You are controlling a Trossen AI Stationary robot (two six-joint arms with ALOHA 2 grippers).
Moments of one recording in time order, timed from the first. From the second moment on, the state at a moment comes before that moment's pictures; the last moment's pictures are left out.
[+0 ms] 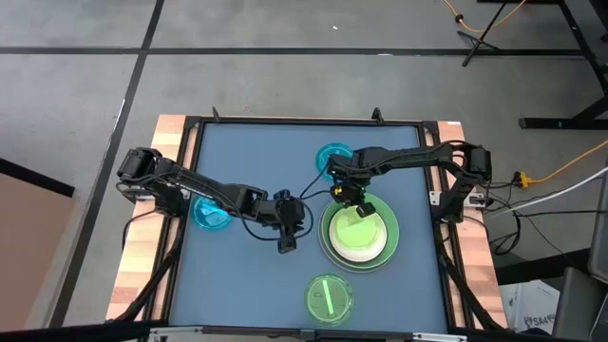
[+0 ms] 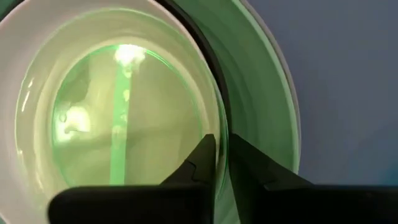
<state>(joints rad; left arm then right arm) -0.19 1.65 1.11 -0.30 -0.15 -0.39 -0.20 1.75 1.15 -0.80 -0.37 -0.67</state>
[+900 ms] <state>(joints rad) -0.14 1.65 1.11 -0.30 -0.02 -0.39 -0.20 1.70 1.15 -0.86 -0.37 -0.67</state>
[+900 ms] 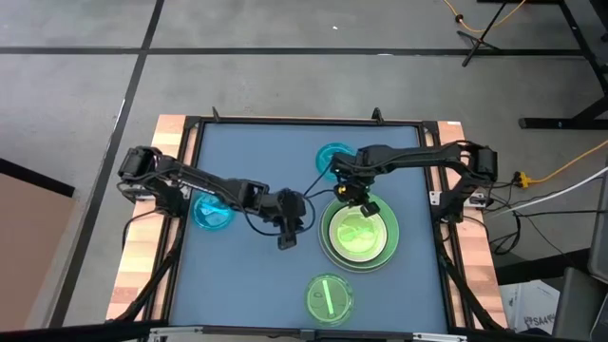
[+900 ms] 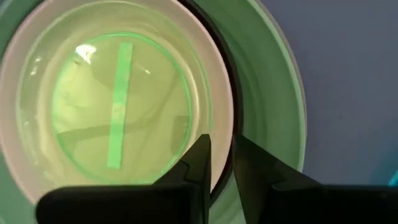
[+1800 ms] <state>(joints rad) 0.24 1.65 1.11 -0.66 0.18 -0.06 -0.20 1.14 1.03 -0.94 -0.23 -0.40</state>
